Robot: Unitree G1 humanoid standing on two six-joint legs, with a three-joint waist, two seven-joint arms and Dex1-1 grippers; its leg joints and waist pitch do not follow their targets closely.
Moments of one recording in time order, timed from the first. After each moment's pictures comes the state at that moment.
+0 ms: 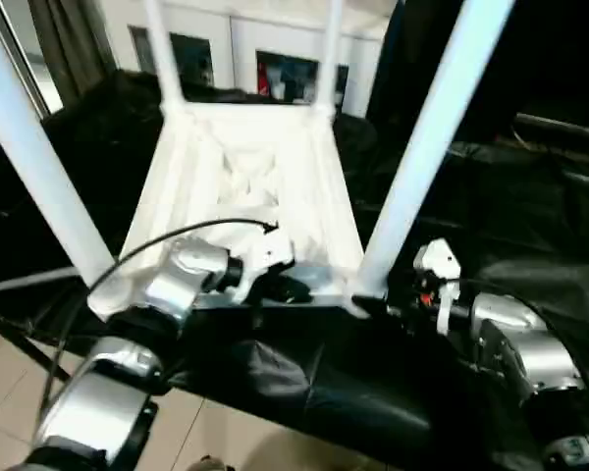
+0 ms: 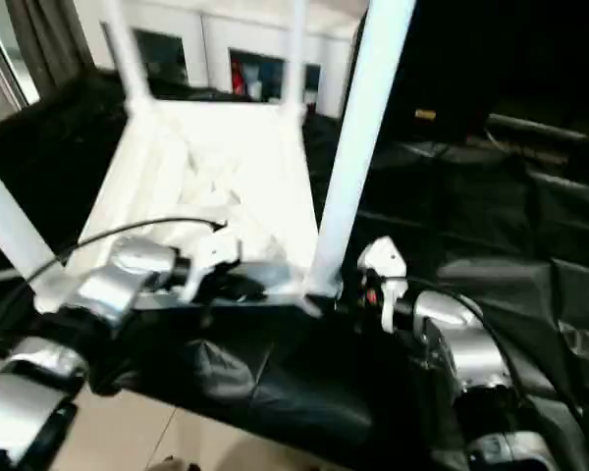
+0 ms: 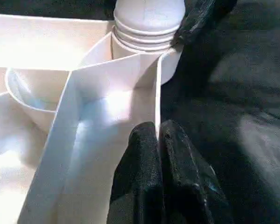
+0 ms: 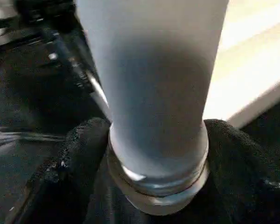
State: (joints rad) left arm -0.70 0.28 -0.27 0.81 0.06 -0.03 -1.31; right arm -0.33 -0.40 0.09 0.45 0.22 0.10 1.10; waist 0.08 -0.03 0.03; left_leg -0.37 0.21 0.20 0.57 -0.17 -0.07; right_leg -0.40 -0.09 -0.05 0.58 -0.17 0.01
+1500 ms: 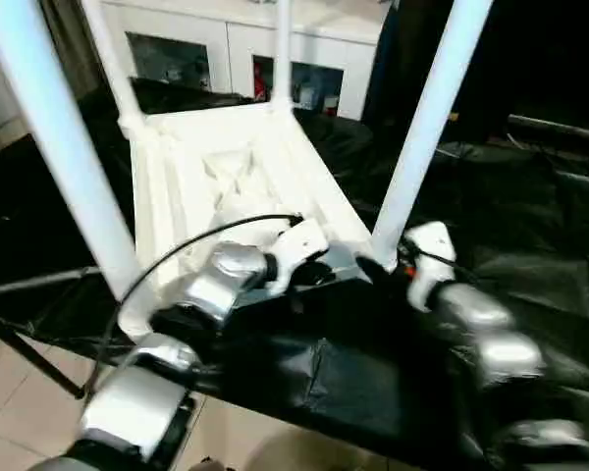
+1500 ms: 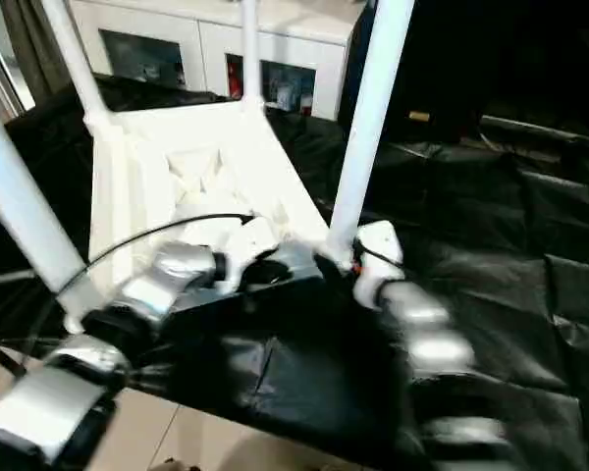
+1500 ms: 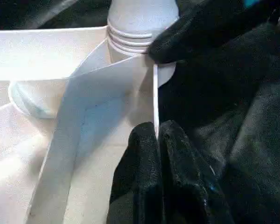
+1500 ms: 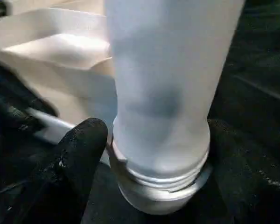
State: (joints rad) left arm -0.75 0.14 -0.25 0.89 0.13 -0.01 -1.01; right arm -0.38 -0.28 0.01 0.56 0.16 0.08 0.76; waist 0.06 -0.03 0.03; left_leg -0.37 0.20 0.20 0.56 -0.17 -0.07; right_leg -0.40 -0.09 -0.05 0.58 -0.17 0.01
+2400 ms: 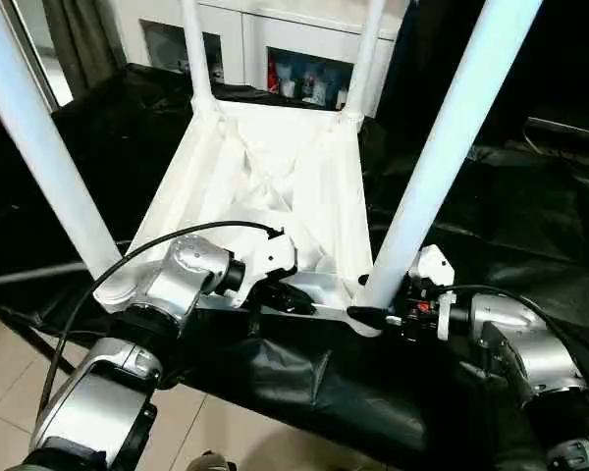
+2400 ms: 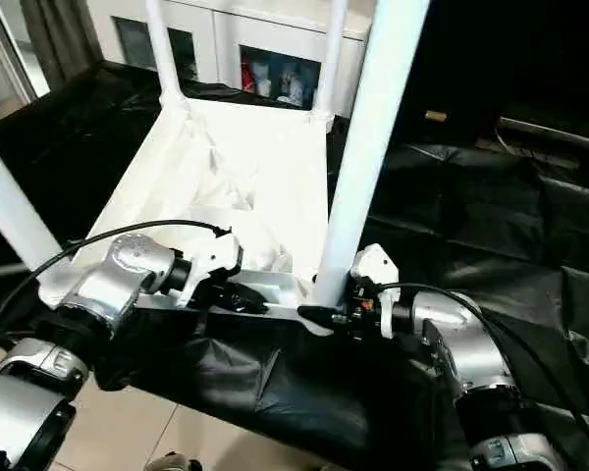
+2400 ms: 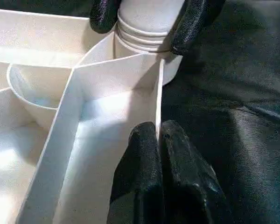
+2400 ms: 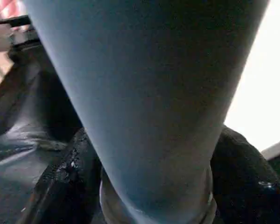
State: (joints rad) left arm -0.71 0.25 -0.29 0.79 0.08 -0.02 -1.30; right arm -0.32 -0.38 0.10 0.43 0.21 0.10 1.08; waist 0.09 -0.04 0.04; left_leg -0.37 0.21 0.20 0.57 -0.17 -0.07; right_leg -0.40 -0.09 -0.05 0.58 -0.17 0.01
